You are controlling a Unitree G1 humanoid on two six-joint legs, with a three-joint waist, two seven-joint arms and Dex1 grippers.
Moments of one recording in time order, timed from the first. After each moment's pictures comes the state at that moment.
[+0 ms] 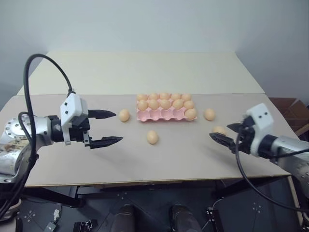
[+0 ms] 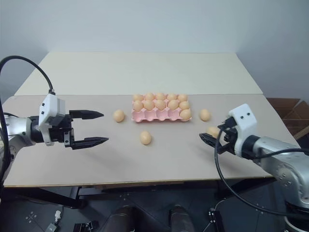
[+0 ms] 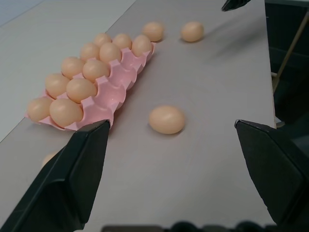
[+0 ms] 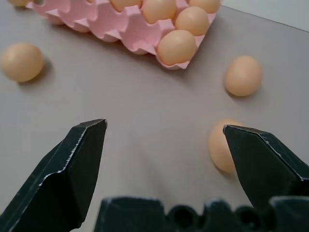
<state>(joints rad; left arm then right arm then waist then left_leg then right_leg) -0.33 0.97 0.16 -0.30 -0.62 0.51 -1.13 -0.24 -0.80 -0.29 -0.52 0.70 1.14 0.38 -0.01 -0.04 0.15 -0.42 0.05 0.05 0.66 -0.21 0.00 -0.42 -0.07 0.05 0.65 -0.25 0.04</state>
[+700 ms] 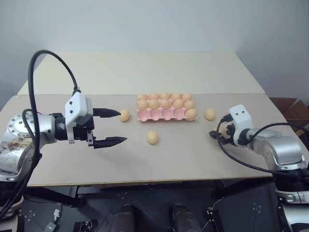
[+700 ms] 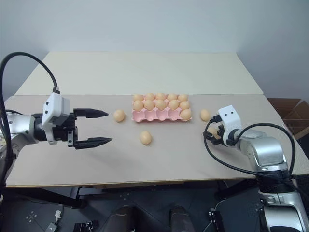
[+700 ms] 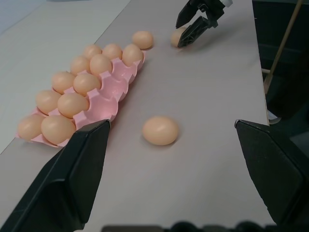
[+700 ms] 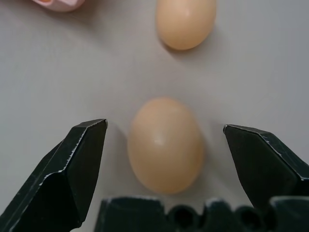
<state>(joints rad) -0.35 0.97 0.14 -0.33 -0.61 0.51 -1.13 -0.48 -0.73 0.02 -0.04 0.36 1.03 0.37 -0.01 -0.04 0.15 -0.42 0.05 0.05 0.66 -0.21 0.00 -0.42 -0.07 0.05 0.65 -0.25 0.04</state>
